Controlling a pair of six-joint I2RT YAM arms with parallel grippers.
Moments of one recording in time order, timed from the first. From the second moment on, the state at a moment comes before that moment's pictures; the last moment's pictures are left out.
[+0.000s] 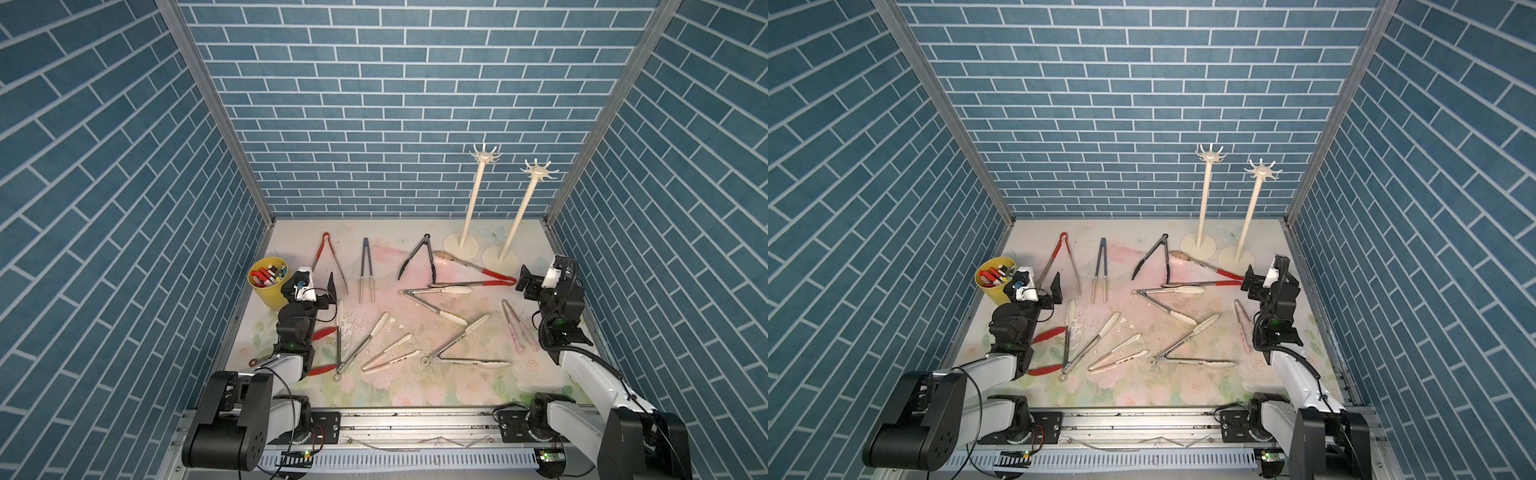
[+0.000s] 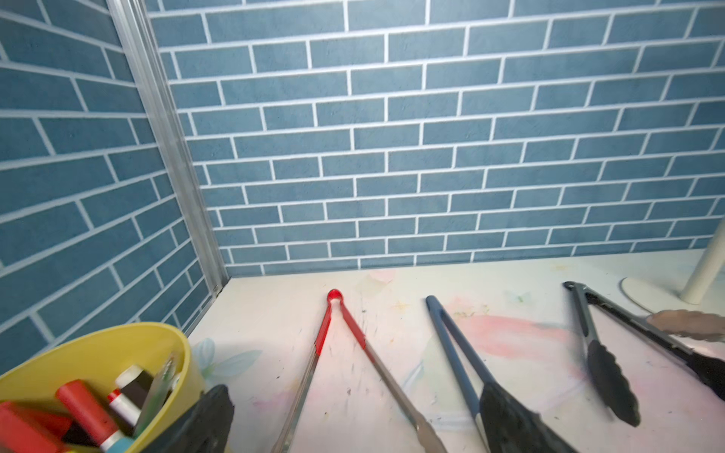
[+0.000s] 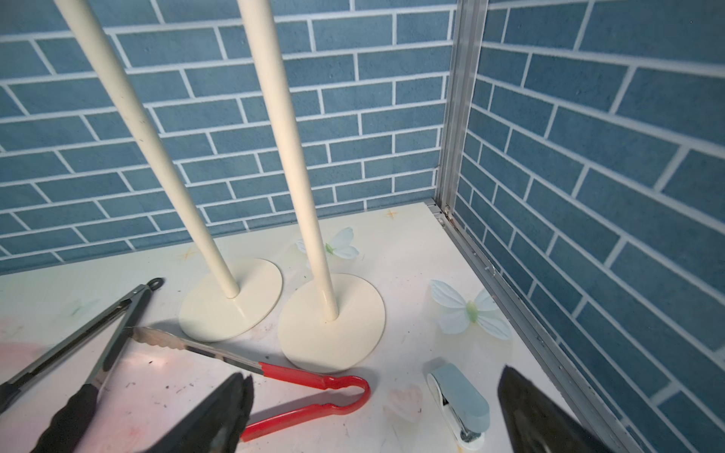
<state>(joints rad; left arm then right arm) -0.08 1.25 0.16 1.13 -0.03 0.04 0.00 0.99 0.41 0.41 0.07 0.08</state>
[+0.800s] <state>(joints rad) -0.08 1.38 0.21 1.29 0.17 -0.05 0.00 1.32 0.66 0.59 -0.11 0.05</state>
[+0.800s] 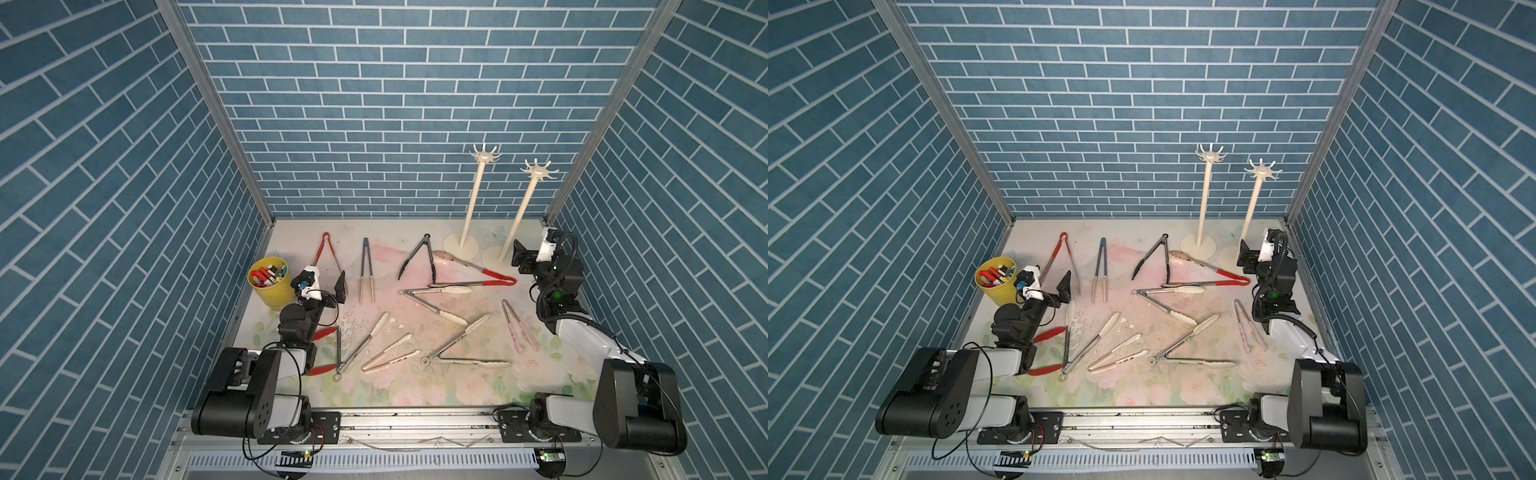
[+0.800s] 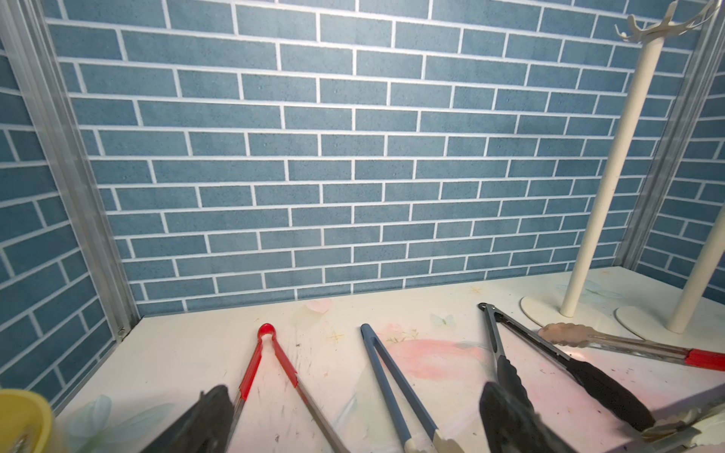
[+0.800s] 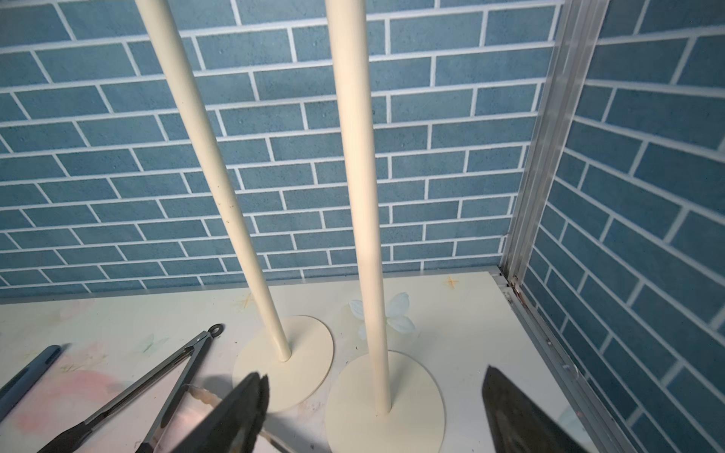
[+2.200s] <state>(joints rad) -0.09 1.53 0.34 1.30 0.41 -0.03 -0.04 1.72 1.08 0.73 -0.21 0.05</state>
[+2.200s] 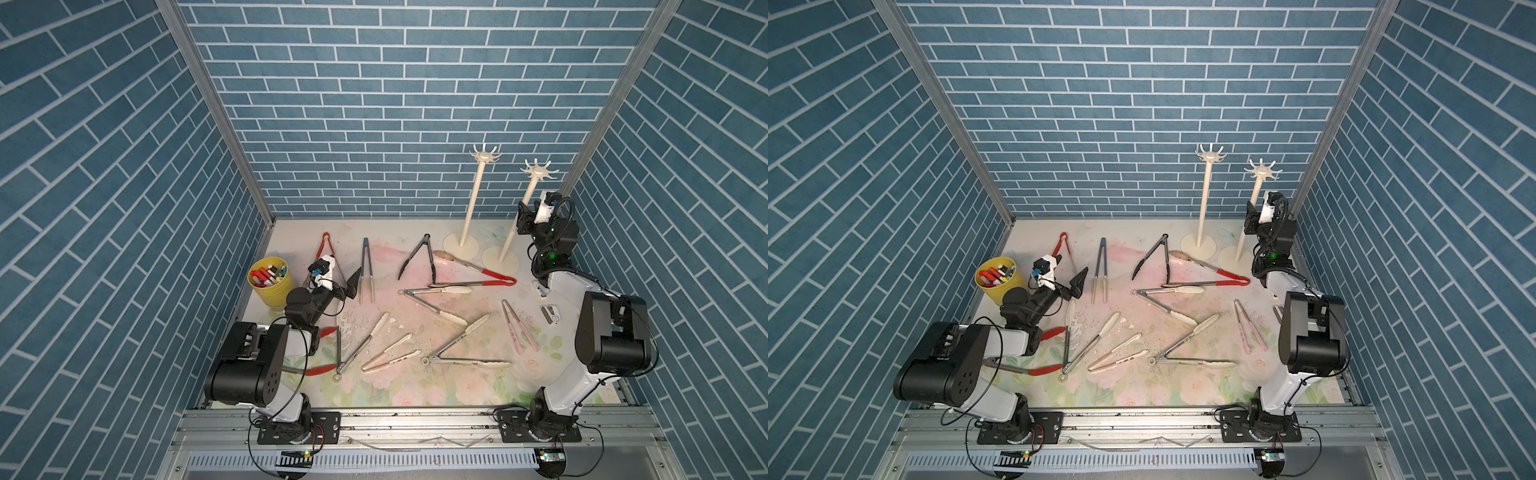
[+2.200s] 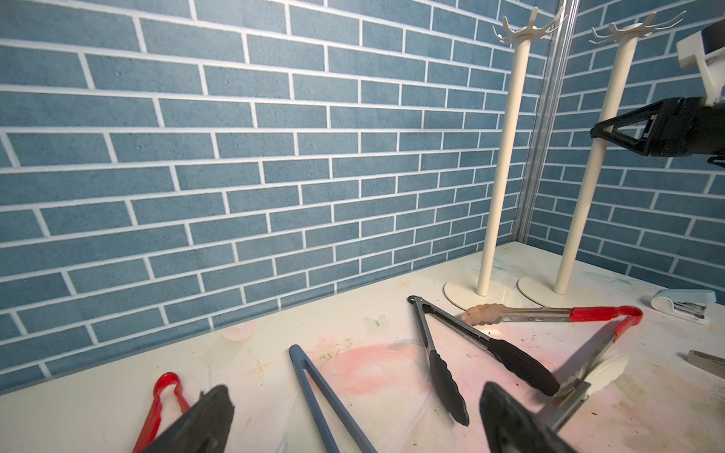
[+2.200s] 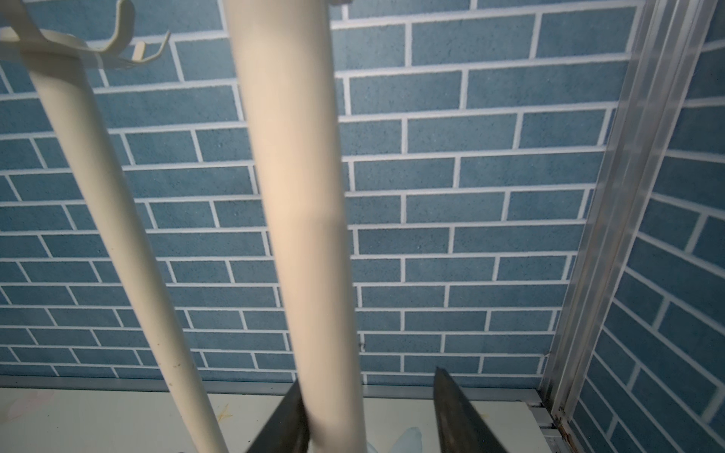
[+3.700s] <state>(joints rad) -0.09 1.55 0.34 1.30 0.43 -0.03 -0.04 1.67 1.18 0.41 -0.27 -0.01</state>
